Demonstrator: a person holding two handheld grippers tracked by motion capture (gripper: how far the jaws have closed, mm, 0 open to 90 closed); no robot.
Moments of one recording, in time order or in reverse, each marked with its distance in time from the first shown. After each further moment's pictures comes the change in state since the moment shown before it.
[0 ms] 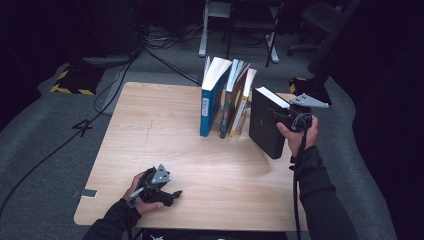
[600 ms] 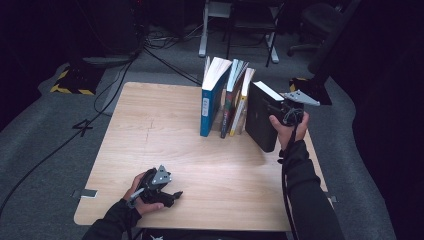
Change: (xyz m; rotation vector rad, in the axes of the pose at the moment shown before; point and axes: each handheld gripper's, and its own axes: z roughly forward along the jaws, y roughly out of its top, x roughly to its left) left arm -0.002 0.000 0.000 0.002 -0.013 0.011; right arm 0.000 -0.004 0.030 -0.098 -0.044 0.077
